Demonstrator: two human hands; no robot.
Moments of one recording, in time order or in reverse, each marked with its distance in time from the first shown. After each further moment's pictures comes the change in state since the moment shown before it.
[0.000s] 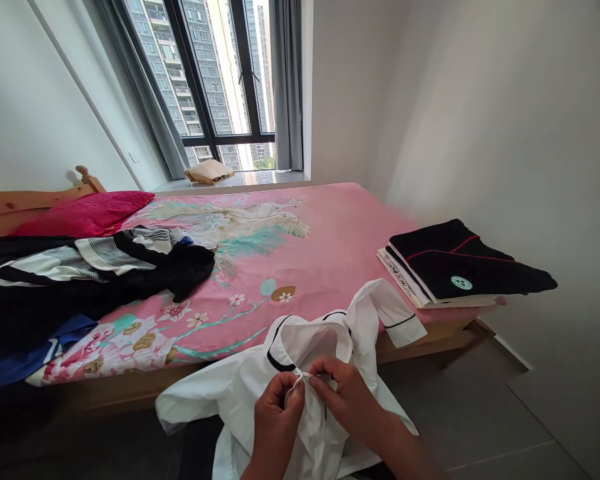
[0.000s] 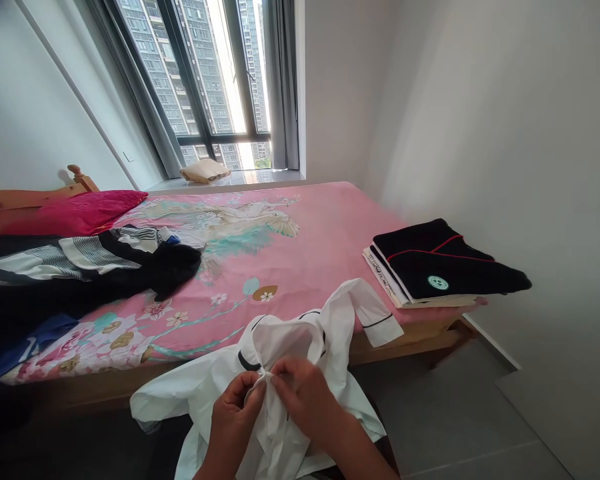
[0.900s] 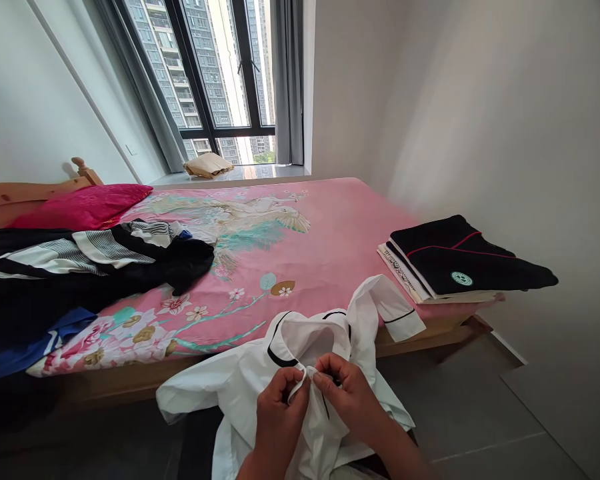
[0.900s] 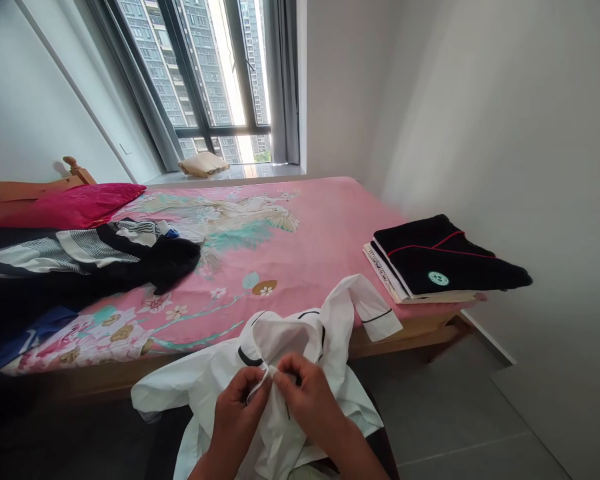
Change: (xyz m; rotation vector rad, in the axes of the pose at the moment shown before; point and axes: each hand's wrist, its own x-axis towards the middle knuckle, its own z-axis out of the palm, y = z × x) left_hand -0.003 0.001 0.004 0.148 0.028 0.202; right_hand -0.012 0.009 0.010 0.298 0.037 0.144
